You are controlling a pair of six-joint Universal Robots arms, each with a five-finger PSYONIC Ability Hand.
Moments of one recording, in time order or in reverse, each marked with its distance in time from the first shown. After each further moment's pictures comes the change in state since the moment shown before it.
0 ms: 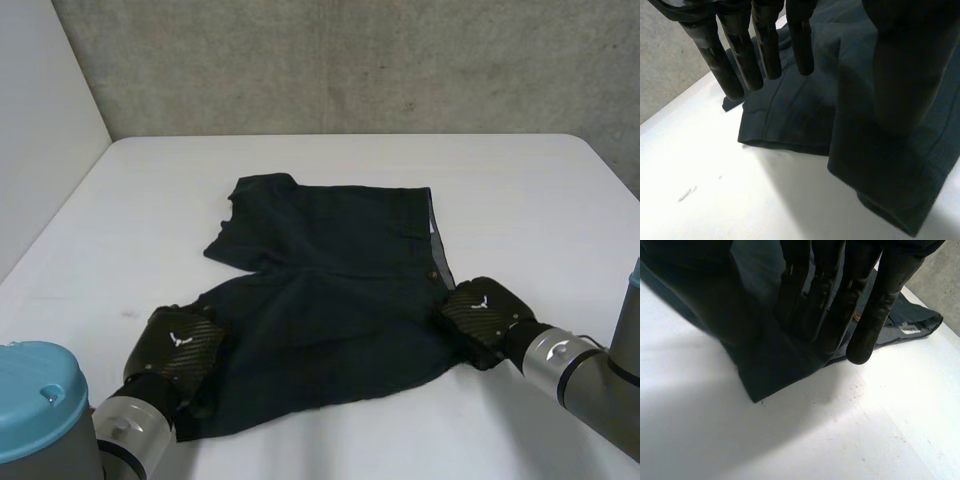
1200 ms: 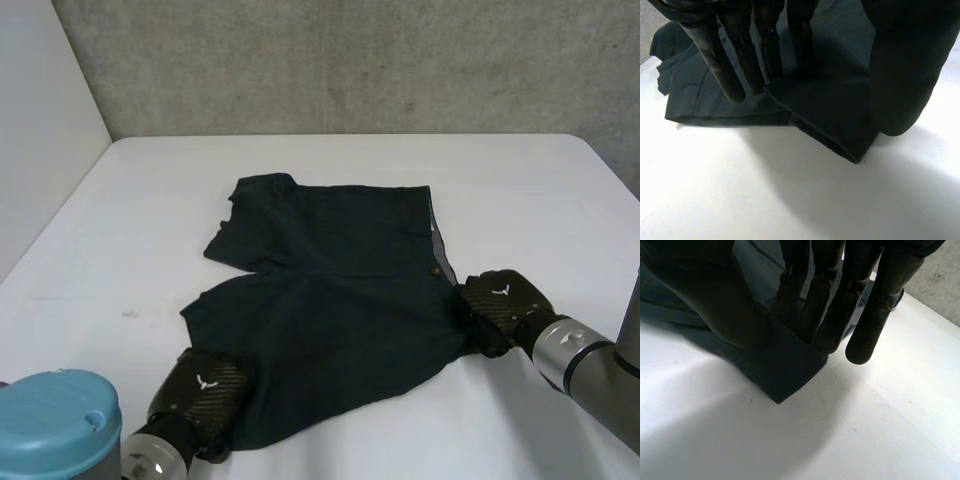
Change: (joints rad) left arm -0.054 -0.081 -0.030 -0.023 0.056 0.015; right arm 0.001 -0.039 -0.008 0.006 0.115 0.227; left_hand 0.049 0.038 0.044 0.035 0.034; right_hand 0.027 0.057 0.065 0.072 0.063
